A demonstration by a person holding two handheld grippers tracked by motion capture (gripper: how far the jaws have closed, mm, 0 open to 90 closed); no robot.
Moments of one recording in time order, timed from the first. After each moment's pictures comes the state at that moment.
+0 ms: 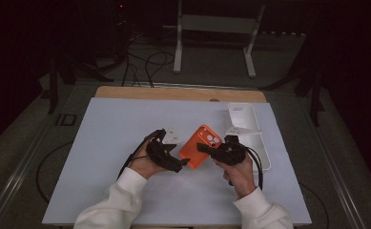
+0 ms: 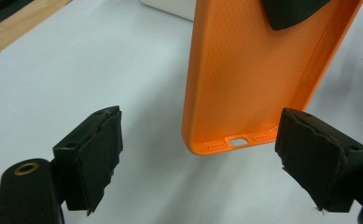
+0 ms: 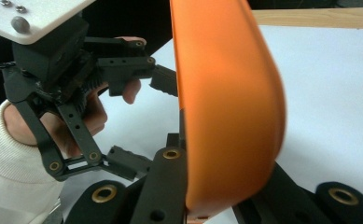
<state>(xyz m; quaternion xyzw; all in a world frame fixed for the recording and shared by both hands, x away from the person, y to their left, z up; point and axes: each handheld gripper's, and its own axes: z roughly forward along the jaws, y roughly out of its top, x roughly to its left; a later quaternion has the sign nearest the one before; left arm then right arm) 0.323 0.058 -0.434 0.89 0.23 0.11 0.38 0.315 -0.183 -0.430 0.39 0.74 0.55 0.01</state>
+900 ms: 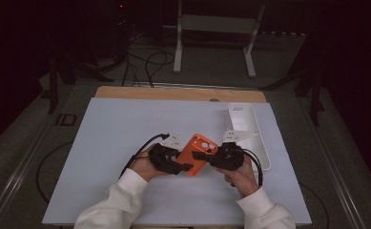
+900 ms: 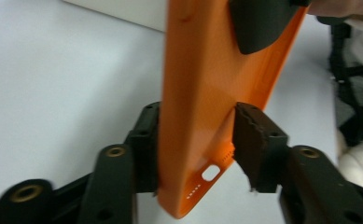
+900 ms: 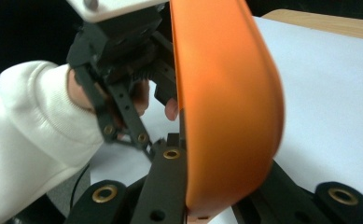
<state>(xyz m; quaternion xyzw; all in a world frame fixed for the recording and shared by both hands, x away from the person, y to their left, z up) 0.320 0.058 -0.440 0.89 0.17 -0.01 0.41 0.308 -0.181 -0.429 0.26 0.79 0.56 -0.02</state>
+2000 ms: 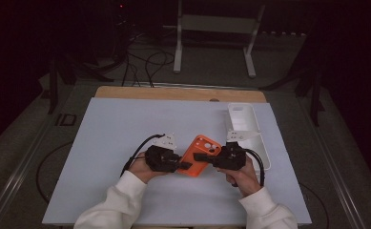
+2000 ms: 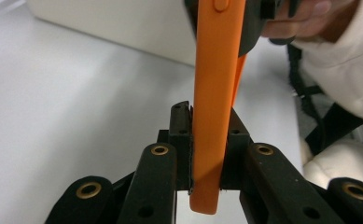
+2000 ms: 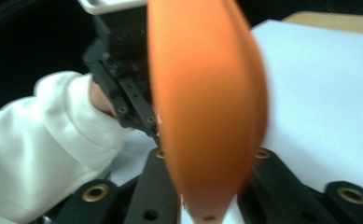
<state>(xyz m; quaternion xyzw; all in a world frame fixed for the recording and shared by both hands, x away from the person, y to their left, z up) 0.318 0.068 -0.441 0.87 0.15 -0.05 0.47 0.313 -0.190 -0.435 0.25 0.77 0.59 -0.06</state>
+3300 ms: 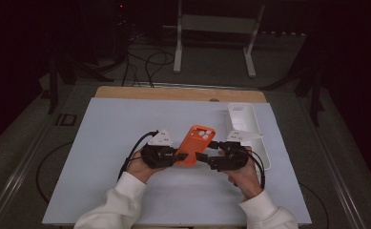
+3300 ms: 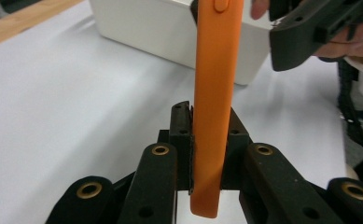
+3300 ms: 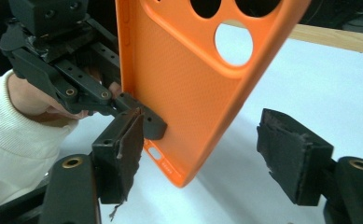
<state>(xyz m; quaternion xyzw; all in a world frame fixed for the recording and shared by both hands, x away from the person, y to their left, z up) 0.316 0.076 -0.433 0.86 0.21 0.05 0.47 0.306 -0.189 -0.429 0.32 0.78 0.54 0.05</state>
